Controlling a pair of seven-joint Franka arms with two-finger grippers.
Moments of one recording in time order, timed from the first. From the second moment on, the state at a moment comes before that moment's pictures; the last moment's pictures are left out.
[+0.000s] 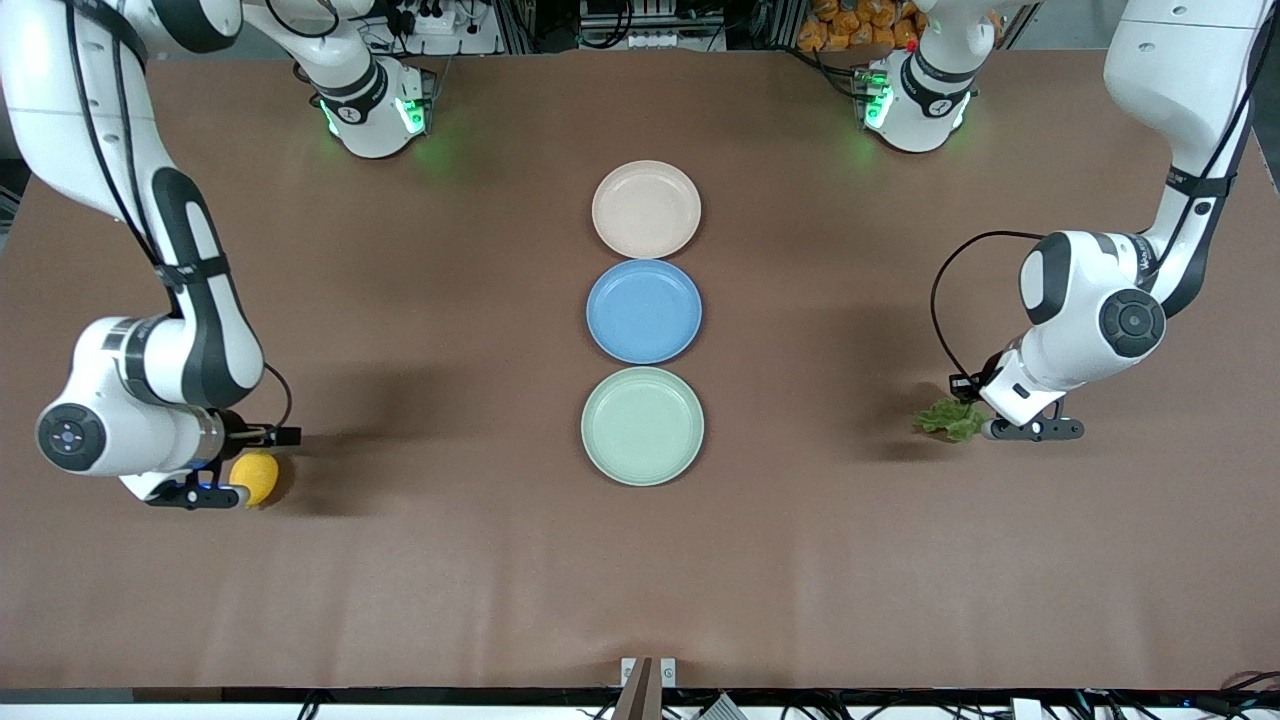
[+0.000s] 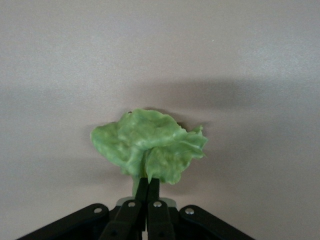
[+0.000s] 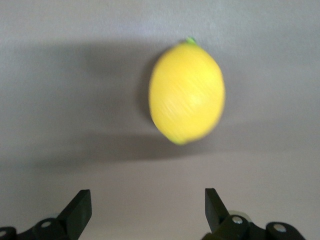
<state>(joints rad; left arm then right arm) 0.15 0.40 -0.20 -2.04 0.07 2.39 -0.08 -0.06 0.65 -0.03 -1.56 -0.03 1.98 -0.03</state>
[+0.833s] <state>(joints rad) 0.15 0.34 -0.23 -1.93 0.07 2.20 -0.08 -0.05 0.18 -0.02 -2.15 -0.03 2.18 -0.03</state>
